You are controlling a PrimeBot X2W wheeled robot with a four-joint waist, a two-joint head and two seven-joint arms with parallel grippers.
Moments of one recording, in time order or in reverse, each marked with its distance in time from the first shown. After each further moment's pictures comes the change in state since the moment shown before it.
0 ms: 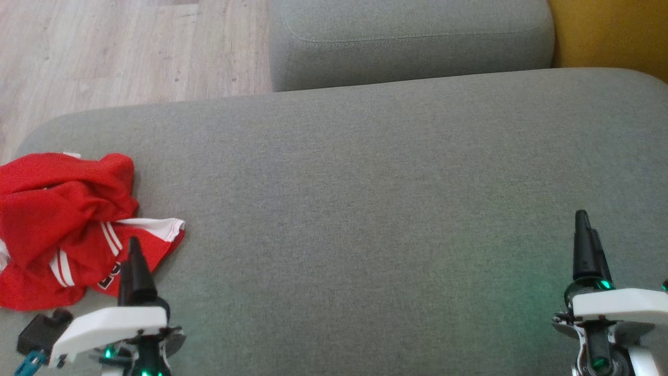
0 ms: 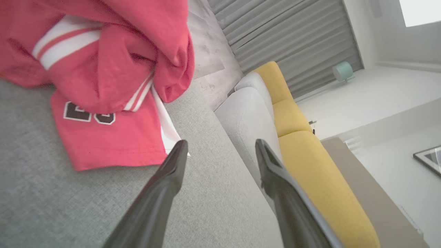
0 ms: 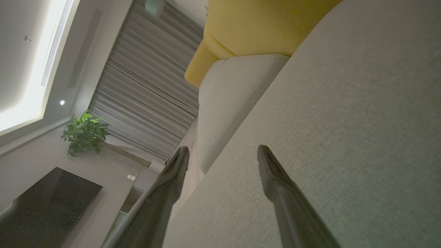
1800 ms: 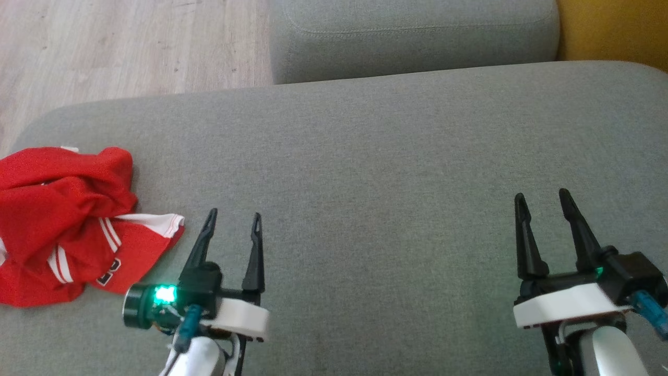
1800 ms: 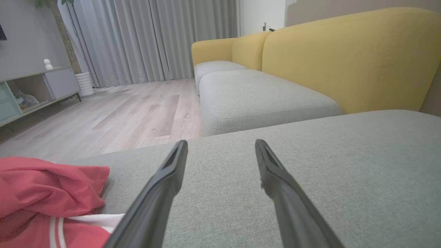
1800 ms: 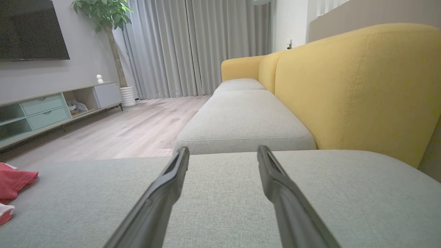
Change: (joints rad) left arm -0.148 0.172 -0.546 0.035 0.849 0.307 -0.157; right arm 0.000 -0.001 0.105 -0.124 -0.898 0.000 -0.153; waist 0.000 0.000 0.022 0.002
